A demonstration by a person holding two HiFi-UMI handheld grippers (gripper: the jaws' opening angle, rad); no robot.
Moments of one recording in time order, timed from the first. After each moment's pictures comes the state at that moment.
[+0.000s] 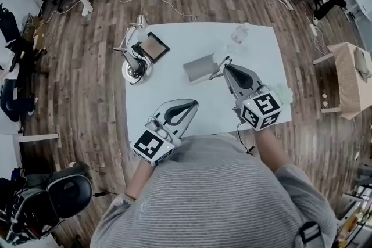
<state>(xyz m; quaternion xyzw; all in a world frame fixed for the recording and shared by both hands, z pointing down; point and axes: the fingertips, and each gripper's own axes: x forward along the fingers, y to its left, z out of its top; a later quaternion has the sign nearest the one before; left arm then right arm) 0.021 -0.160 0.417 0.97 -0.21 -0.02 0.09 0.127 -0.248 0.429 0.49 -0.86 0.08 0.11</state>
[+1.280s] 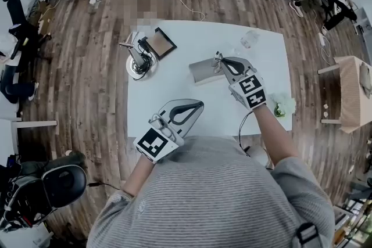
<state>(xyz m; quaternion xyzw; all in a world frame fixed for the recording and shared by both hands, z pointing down) 0.029 -0.175 0.424 0.98 -0.20 -0.01 0.07 0.124 -0.321 0.525 0.42 -0.86 0.04 0.30</state>
